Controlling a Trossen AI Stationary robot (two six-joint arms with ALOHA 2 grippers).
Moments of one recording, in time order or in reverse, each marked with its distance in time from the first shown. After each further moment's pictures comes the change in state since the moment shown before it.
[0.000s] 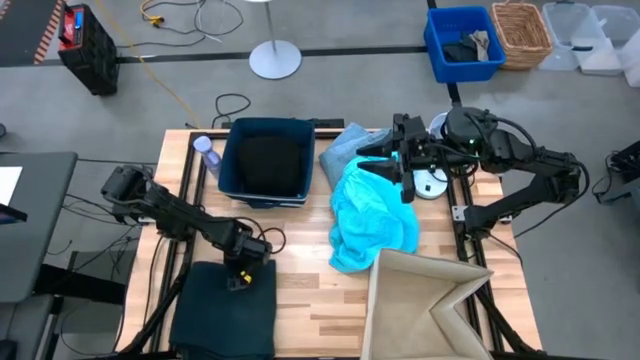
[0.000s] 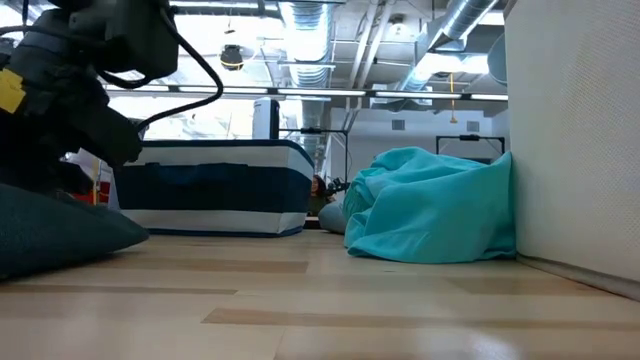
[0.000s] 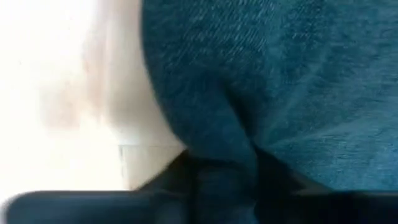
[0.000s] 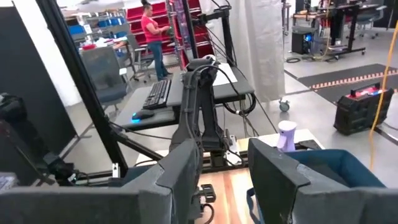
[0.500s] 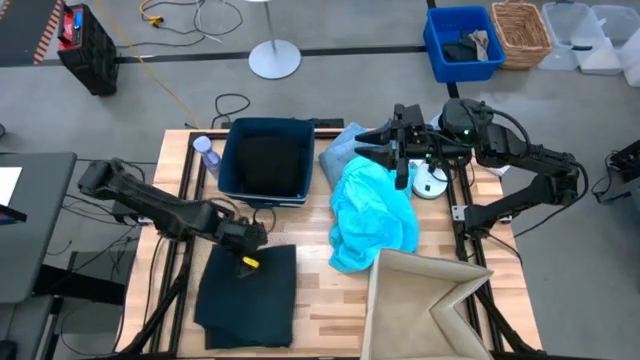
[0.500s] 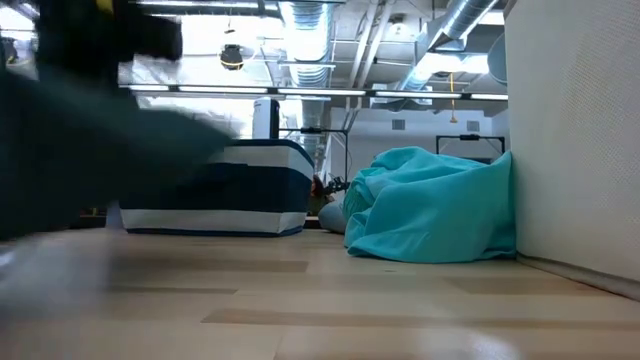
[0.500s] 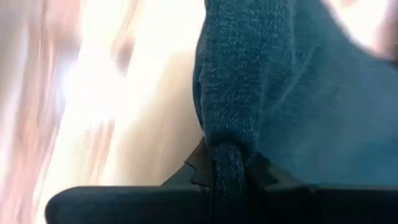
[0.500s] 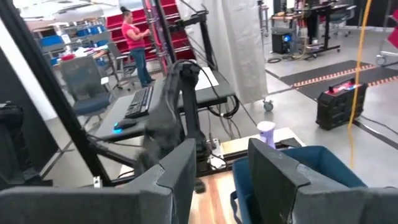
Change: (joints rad) left arm 0.017 -0.340 0.172 -0.015 -0.305 -0.044; right arm -0.085 0.007 0.000 0.016 0.000 0.022
